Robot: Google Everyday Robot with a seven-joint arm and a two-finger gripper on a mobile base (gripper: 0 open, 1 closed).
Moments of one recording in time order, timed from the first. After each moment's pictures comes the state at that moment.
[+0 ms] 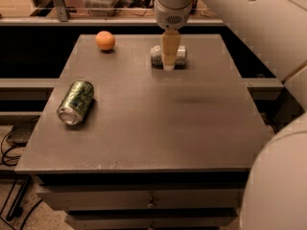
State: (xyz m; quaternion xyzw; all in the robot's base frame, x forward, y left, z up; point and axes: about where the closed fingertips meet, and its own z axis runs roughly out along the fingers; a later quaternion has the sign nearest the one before) arm 0.681 -0.035 0.946 -0.71 0.66 -0.13 0.18
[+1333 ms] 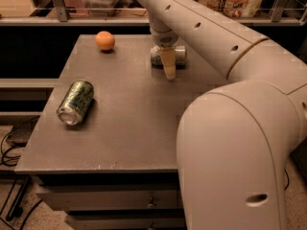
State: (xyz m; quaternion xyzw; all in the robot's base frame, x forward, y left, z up) arm 0.761 -0.047 0.854 -0.72 0.66 -0.18 0.09
